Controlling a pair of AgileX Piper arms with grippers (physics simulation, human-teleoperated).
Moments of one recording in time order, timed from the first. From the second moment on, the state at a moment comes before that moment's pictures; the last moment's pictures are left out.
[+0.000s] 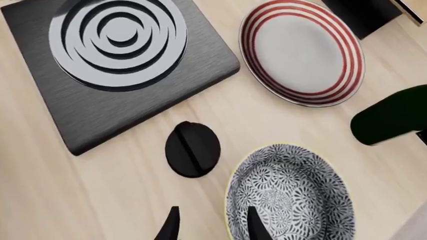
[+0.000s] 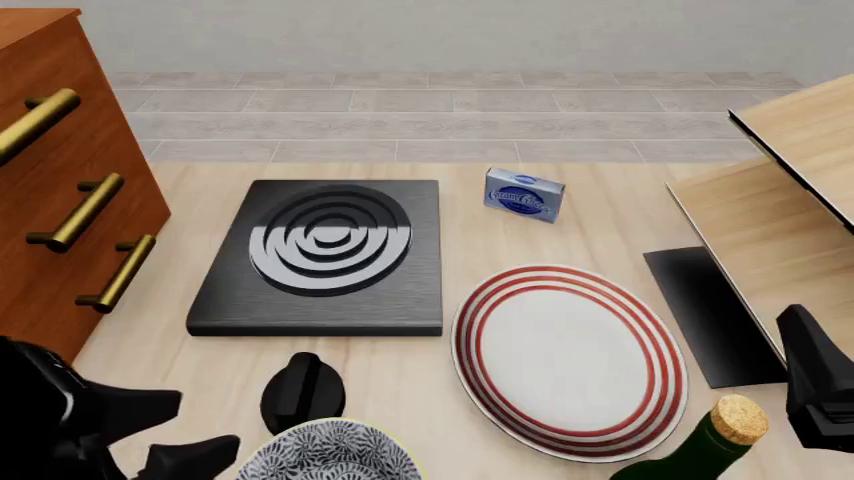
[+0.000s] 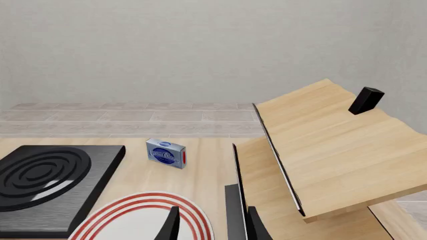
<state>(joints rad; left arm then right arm) -0.69 0.48 -0.26 0.55 -0.16 0.00 0.01 0.00 0.00 0.00</state>
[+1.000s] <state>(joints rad) -0.65 0.61 -0.18 0.39 -0.05 0.00 0.01 0.00 0.00 0.00</state>
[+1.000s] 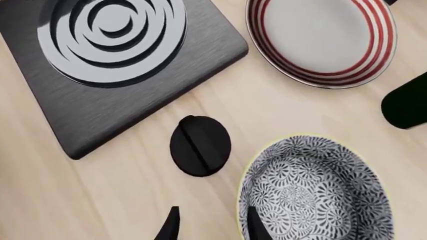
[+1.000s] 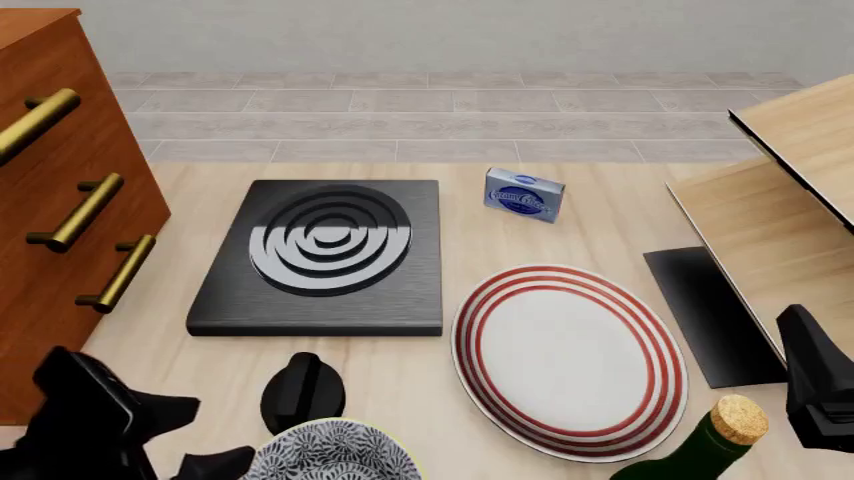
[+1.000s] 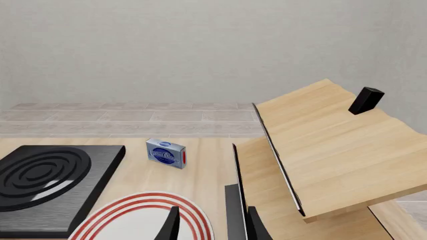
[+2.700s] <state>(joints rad) -0.76 0.77 -0.13 0.22 0.02 0.00 0.01 0.00 0.00 0.00</state>
